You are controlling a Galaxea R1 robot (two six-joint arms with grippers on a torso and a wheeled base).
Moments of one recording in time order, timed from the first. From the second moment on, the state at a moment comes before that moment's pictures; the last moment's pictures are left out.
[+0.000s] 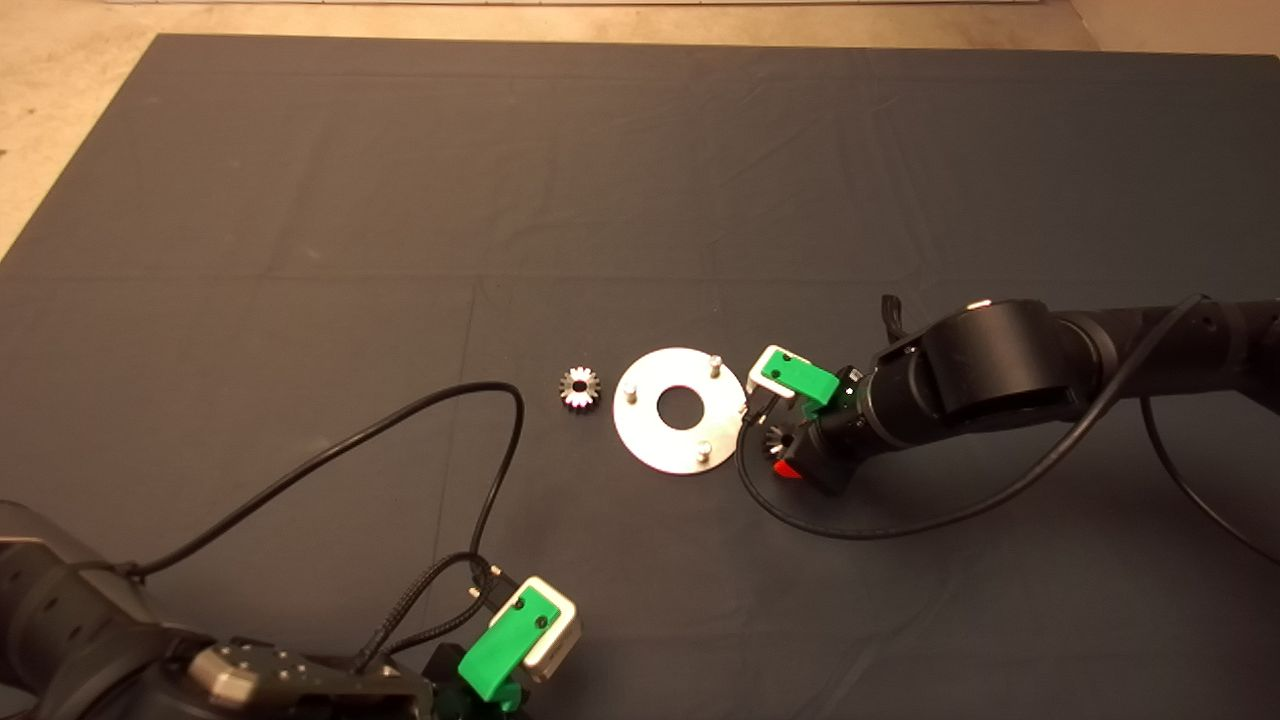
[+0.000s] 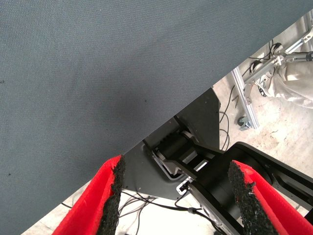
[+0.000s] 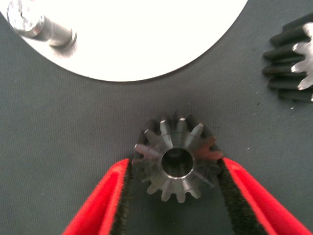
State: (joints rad) left arm 0.11 2.39 -0.28 0.88 1.53 -1.39; right arm 0.16 2.48 -0.84 -0.66 -1.40 0.77
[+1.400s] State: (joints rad) left arm 0.11 2.38 -0.28 0.88 1.52 -1.39; right arm 0.14 2.47 -0.80 -0.70 -1.41 0.76
